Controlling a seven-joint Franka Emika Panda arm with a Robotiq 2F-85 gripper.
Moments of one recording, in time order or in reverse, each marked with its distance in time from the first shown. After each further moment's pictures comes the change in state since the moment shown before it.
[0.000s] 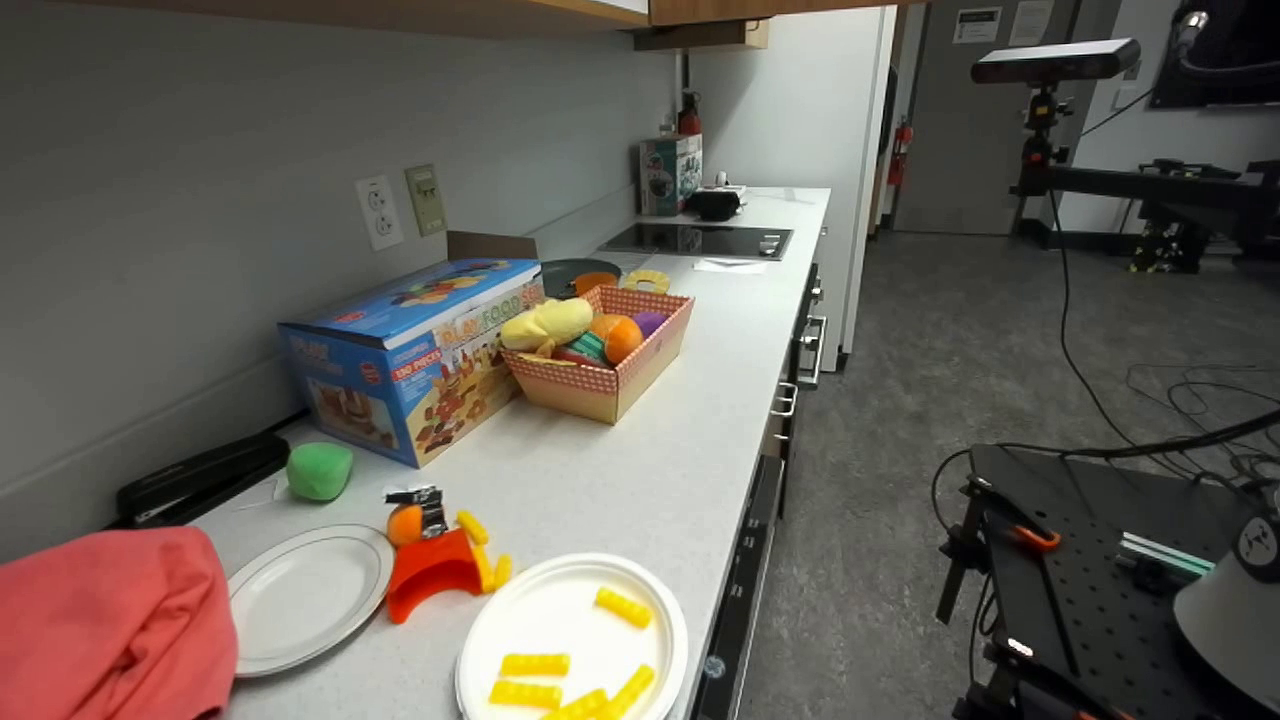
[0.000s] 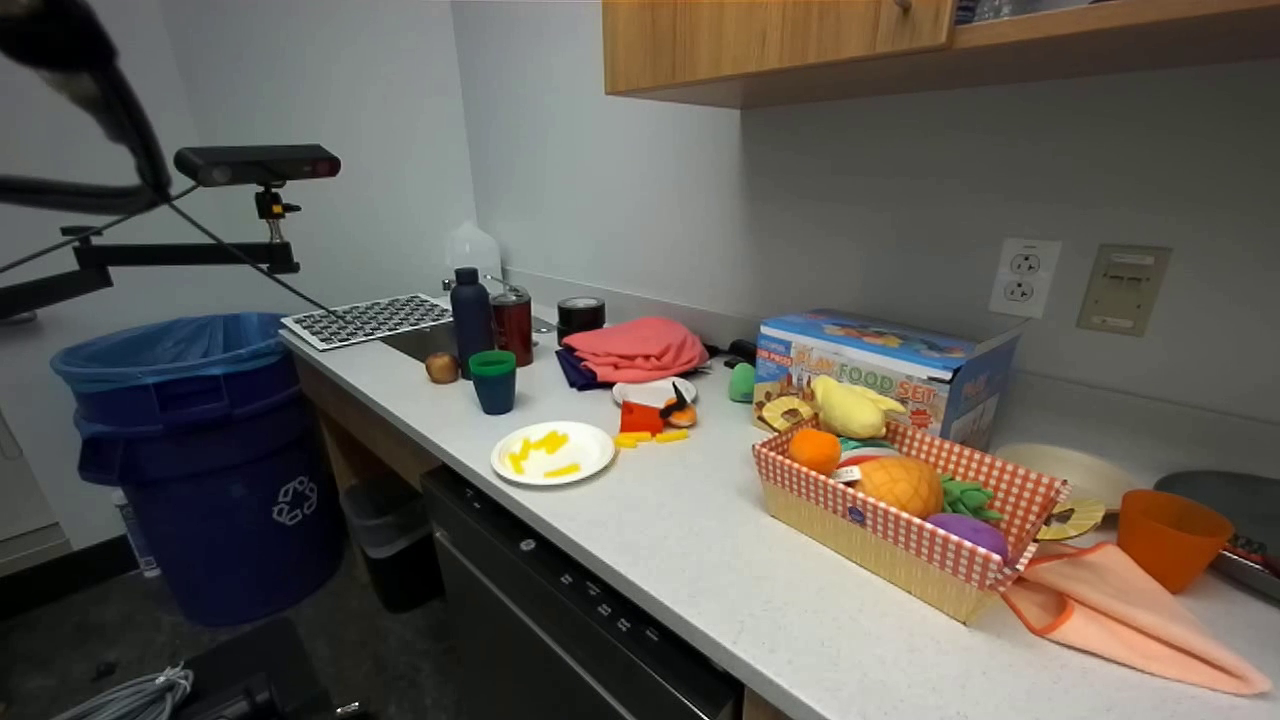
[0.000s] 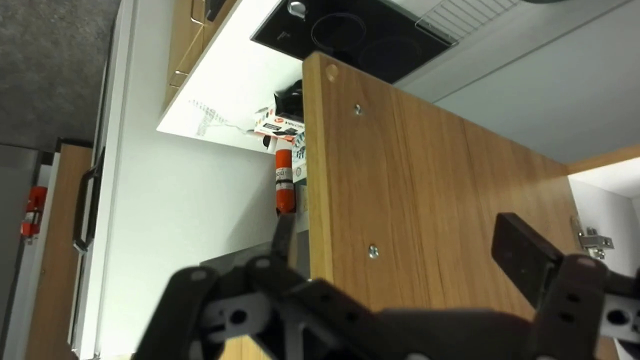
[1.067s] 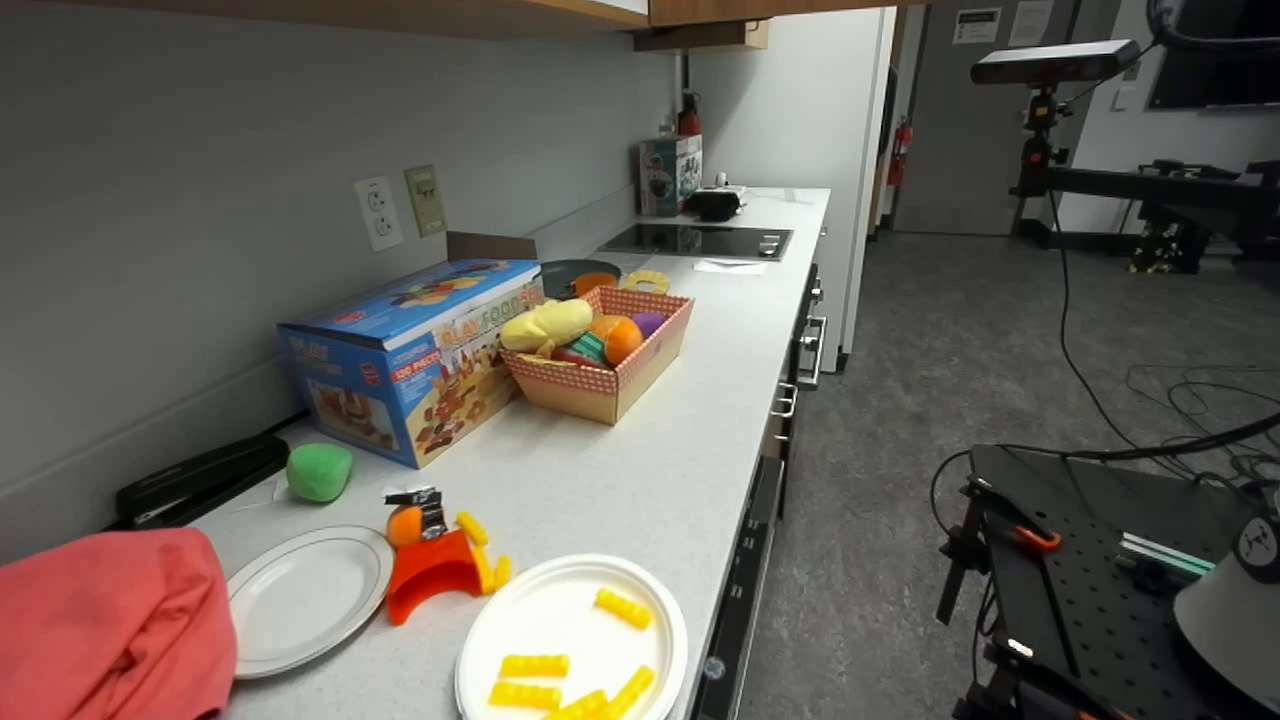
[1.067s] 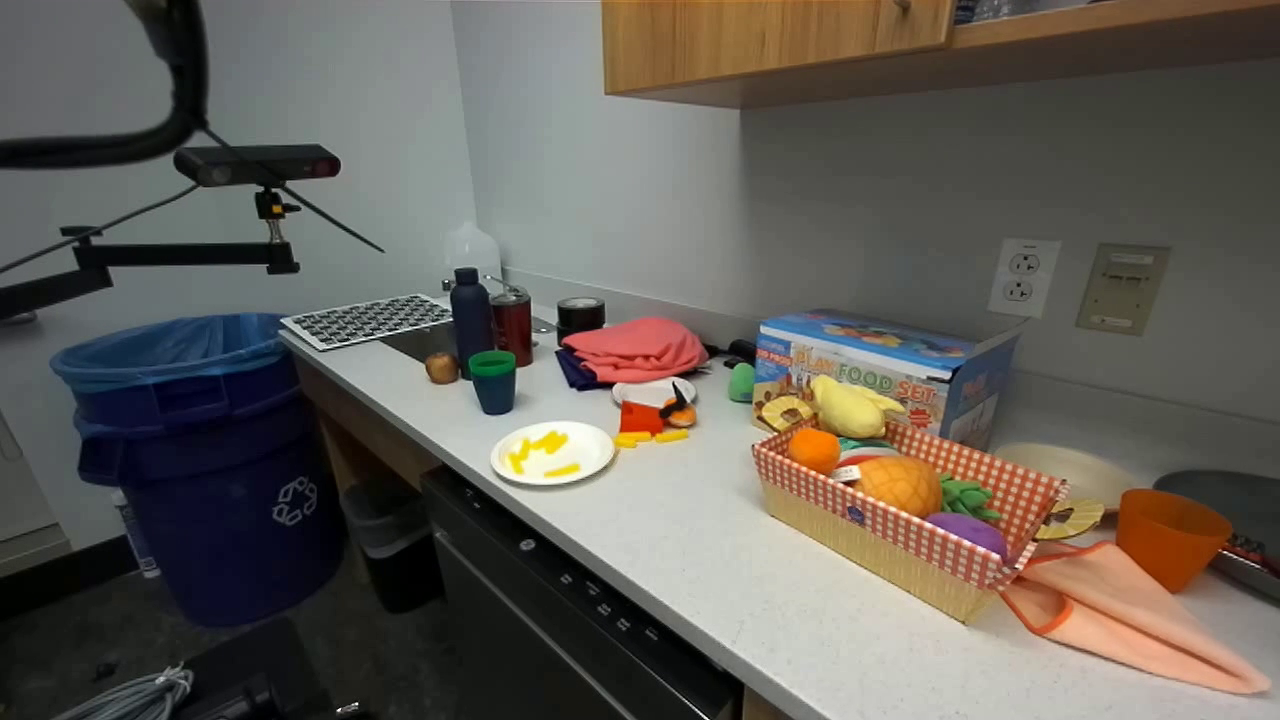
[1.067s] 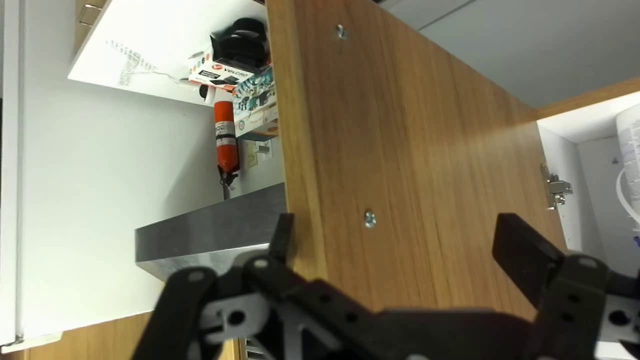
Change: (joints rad) arm 0.137 0.142 -0.183 0.090 0.395 0.146 -0.366
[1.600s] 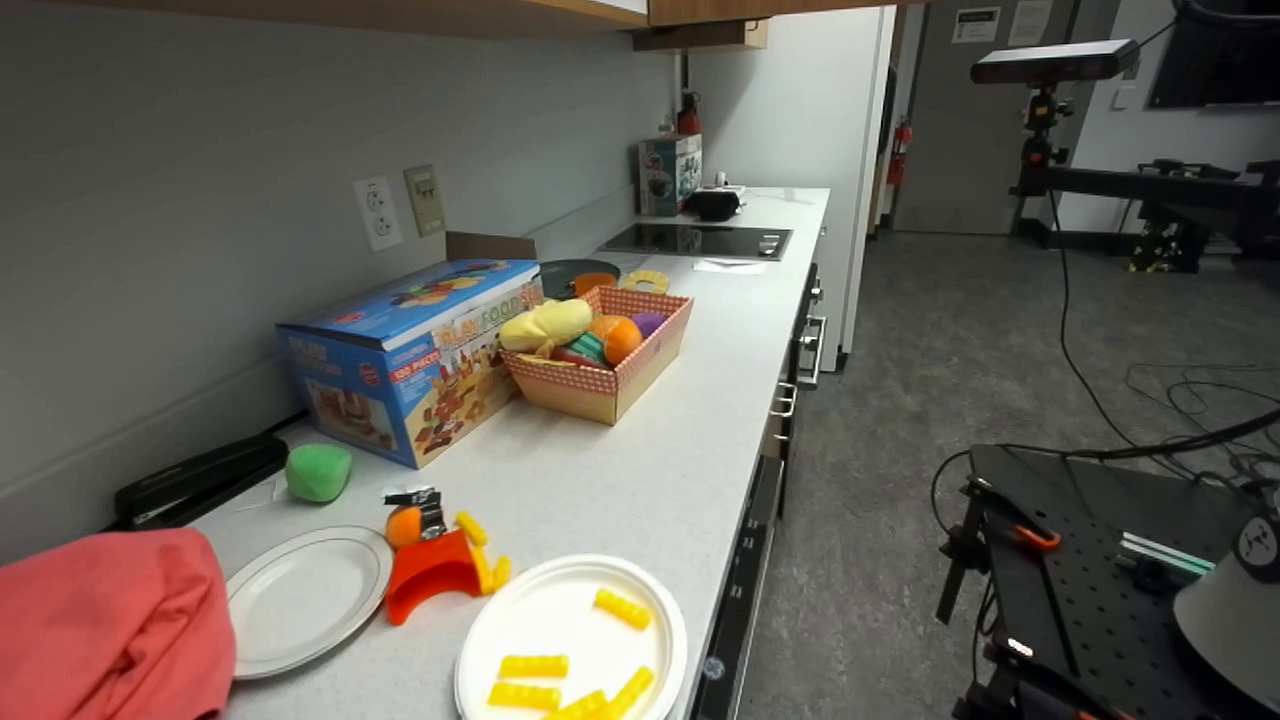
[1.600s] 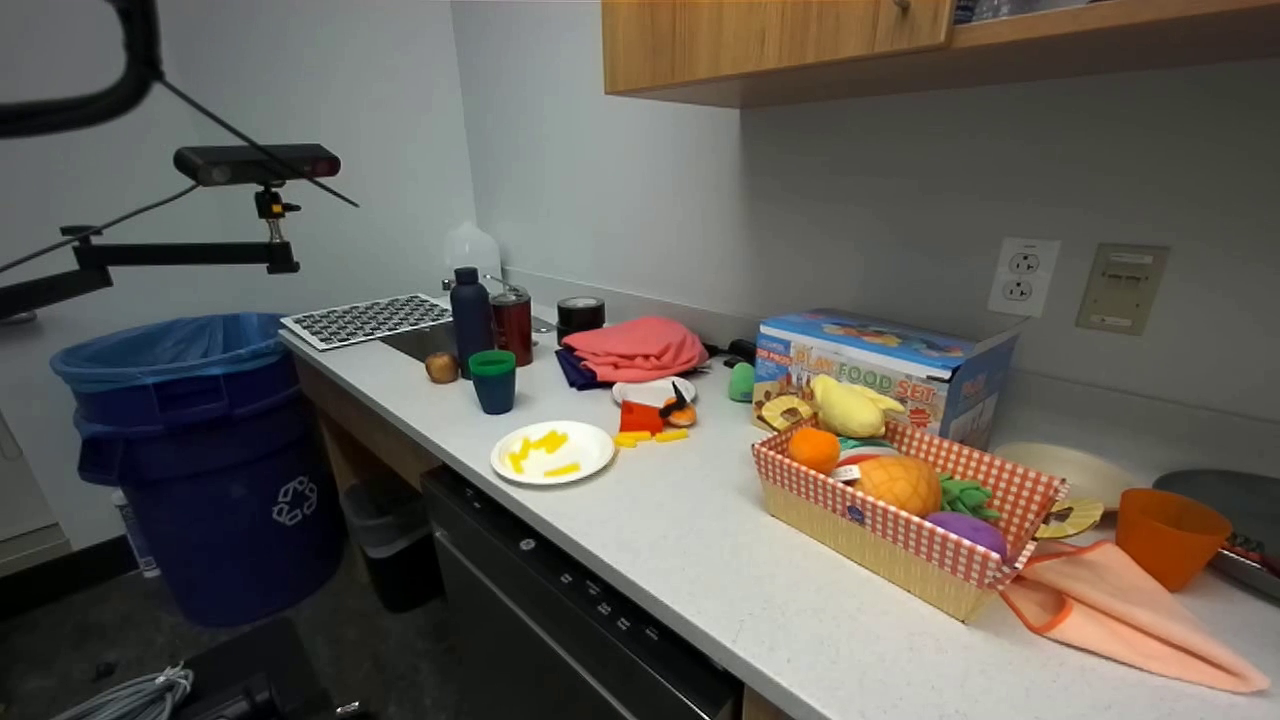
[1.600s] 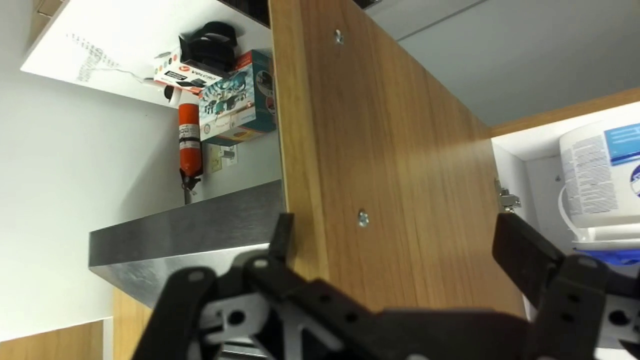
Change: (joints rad) arm 0.056 -0.051 -0.041 0.000 0.035 -0.078 -0.113
